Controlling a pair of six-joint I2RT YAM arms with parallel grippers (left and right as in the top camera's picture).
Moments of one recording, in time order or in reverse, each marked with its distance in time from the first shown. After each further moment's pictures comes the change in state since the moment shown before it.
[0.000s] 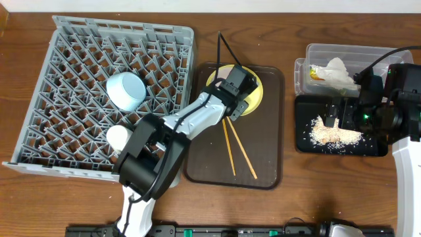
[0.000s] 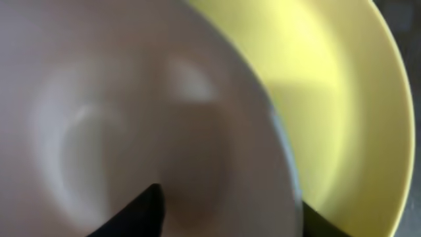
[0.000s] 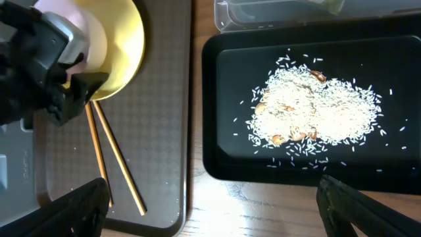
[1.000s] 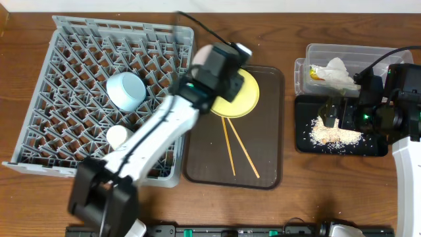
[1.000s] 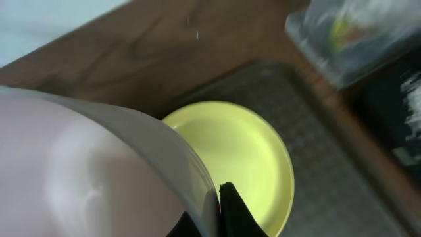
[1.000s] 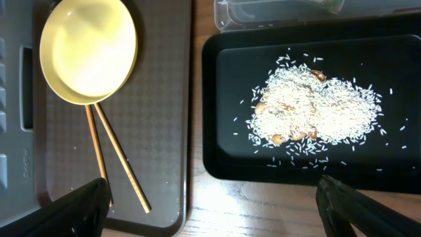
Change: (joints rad) left arm 0.088 -0.367 0.000 -0.041 0.138 -0.160; right arm 0.000 0.000 0.000 -0.002 0.000 0.000
